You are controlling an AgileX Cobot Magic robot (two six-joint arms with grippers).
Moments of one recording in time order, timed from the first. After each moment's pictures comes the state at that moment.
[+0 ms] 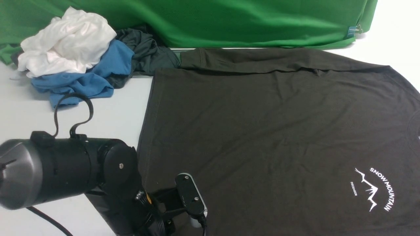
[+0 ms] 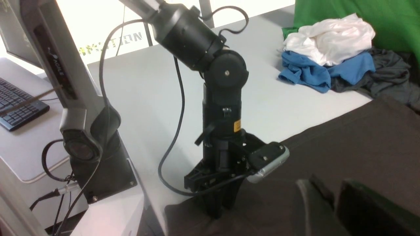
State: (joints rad) right arm 0.88 0.41 -0.75 0.26 0.73 -0.14; left arm -0.56 1.58 -0.70 -0.43 0.84 0.89
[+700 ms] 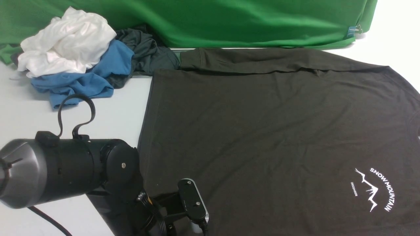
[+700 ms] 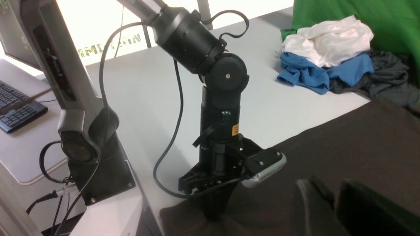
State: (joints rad) right arm 0.88 0.41 -0.74 0.26 0.72 -0.14; left arm -0.56 1.59 -0.70 -0.47 0.89 0.94
